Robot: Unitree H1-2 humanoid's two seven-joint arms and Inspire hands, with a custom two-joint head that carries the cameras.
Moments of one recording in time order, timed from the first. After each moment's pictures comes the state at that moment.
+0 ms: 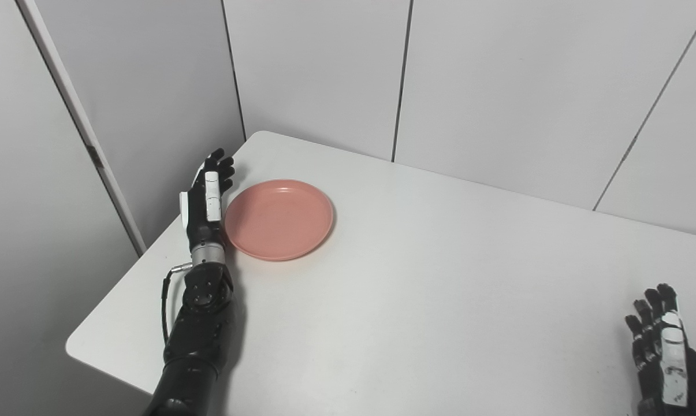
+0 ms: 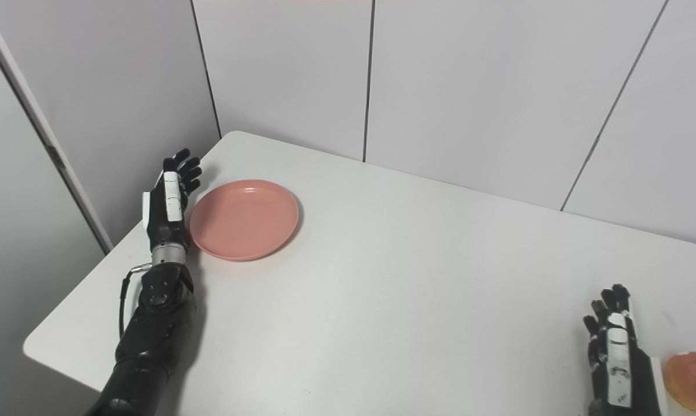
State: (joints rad) left arm -0.45 0.27 0.37 0.55 -0.17 -0.31 0.23; right arm -0.21 -0.09 -0.09 0.12 0.23 -0.07 0.13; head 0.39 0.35
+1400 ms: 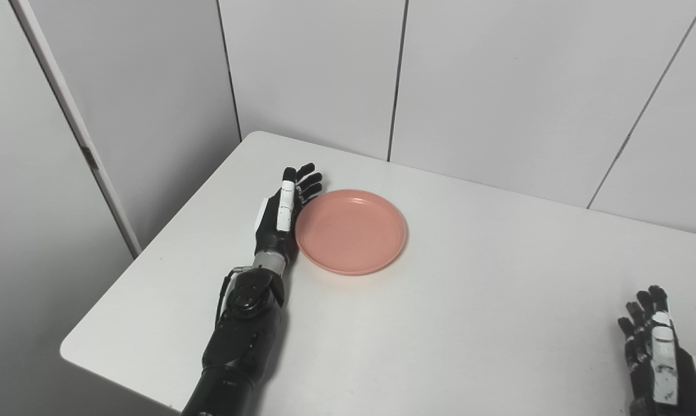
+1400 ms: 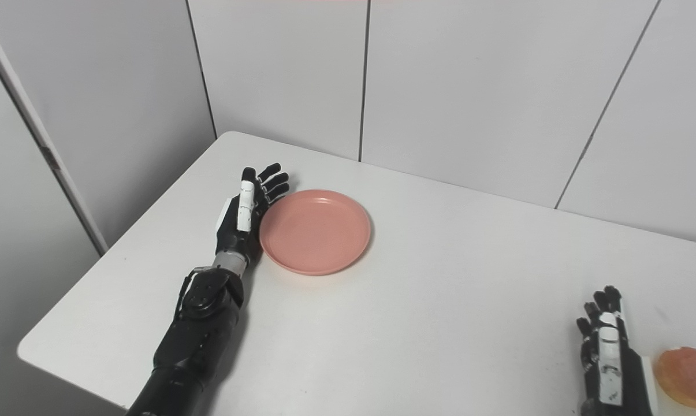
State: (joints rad) left arm -0.44 0.16 0.22 0.43 -0.28 -0.10 0.03; right arm -0.22 -0.08 -0.09 0.14 0.20 -0.06 0.12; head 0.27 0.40
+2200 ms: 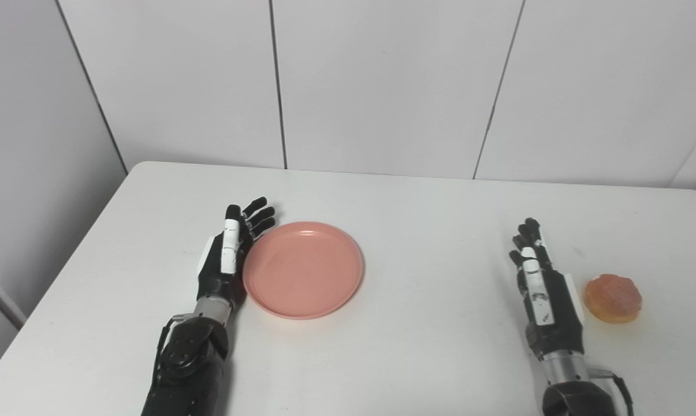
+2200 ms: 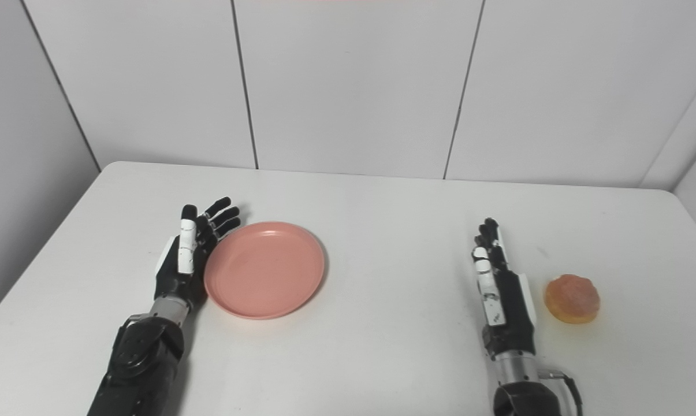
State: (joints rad) left arm -0.37 0.12 0.11 0.26 -0.25 0.03 -0.06; right arm -0.26 -0.02 -0.05 0.18 0.08 -0.17 0.06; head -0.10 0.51
